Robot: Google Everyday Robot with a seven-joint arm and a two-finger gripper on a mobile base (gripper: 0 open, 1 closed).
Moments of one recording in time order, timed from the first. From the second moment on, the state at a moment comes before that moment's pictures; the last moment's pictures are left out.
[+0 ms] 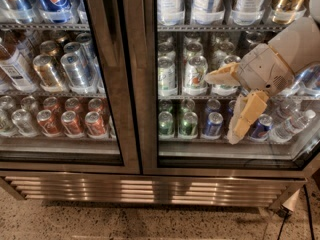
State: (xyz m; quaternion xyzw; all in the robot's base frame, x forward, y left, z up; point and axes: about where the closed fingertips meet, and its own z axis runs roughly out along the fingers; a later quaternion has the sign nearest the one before) arm 0.472 -0.132 0.896 -0.68 0.64 0.27 0.25
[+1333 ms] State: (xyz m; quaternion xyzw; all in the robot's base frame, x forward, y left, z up) arm 0.413 -0.154 0.870 -0.63 0.63 0.31 0.32
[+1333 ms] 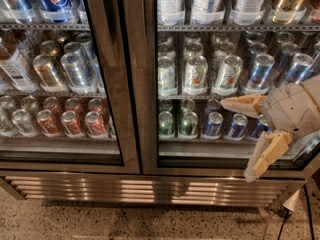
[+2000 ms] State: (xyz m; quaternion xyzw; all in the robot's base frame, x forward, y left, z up) arm 0.413 -0.144 0.873 -0.63 0.58 0.39 0.35
